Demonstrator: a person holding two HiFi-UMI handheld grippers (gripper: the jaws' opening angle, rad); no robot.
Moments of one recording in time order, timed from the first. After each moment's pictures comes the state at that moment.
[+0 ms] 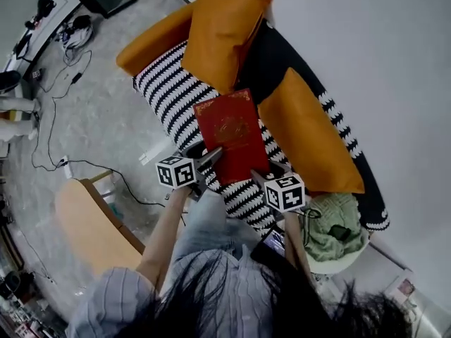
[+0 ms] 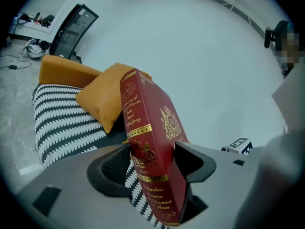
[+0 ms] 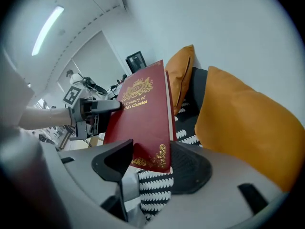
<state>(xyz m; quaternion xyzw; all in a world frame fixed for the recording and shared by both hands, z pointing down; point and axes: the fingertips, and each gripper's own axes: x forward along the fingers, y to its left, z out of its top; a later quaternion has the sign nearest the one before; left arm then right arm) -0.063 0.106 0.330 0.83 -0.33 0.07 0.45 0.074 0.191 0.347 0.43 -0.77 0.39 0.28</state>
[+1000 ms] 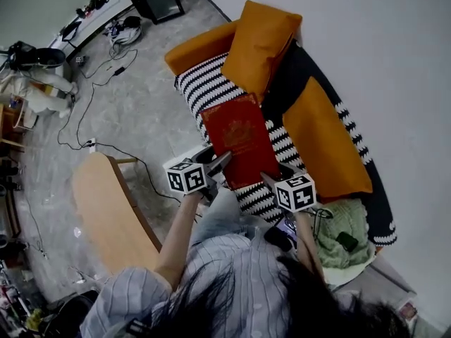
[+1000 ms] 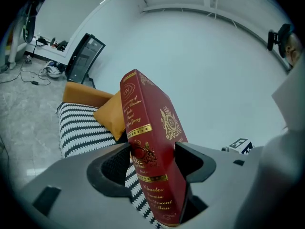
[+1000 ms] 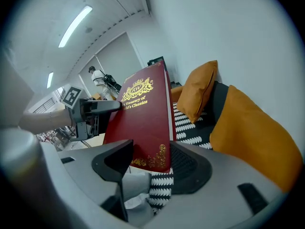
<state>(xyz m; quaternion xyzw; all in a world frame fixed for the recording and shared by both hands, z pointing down) -0.119 0.212 0.237 0.81 -0.42 0.02 0.40 0.031 0.264 0.268 0.35 -0.83 0.32 0.27</state>
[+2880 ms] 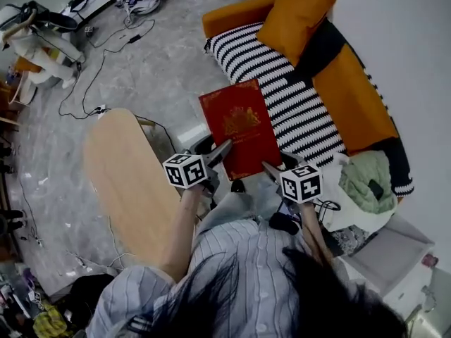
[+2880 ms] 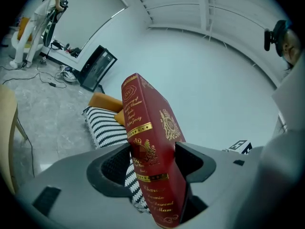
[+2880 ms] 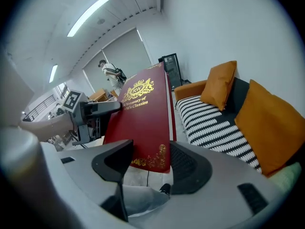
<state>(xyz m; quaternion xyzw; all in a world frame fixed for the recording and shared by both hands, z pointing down) -0.364 0.451 0.208 0.81 -0.43 -0.03 0.40 -0.211 0.502 0.235 0.35 -0.83 0.32 0.28</state>
